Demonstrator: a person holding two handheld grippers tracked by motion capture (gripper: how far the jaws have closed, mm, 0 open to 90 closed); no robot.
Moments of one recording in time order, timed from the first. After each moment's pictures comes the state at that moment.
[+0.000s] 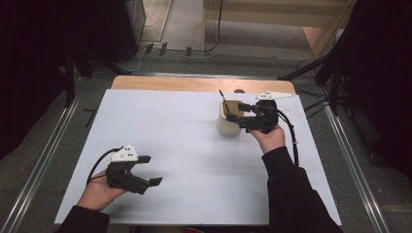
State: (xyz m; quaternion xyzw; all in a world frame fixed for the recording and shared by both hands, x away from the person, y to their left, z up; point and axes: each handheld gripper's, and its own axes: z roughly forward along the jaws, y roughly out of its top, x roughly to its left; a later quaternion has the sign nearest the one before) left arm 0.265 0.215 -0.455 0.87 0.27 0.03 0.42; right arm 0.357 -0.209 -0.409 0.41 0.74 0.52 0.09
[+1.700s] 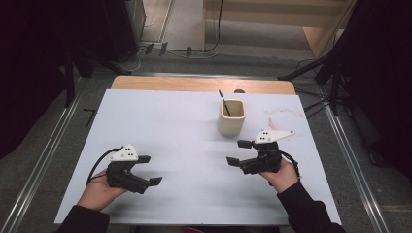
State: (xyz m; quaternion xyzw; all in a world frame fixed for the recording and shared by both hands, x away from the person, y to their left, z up) left arm 0.267 0.216 -0.458 0.87 0.28 0.02 0.41; right arm 0.269 -0.206 -0.449 0.34 0.80 0.49 0.05
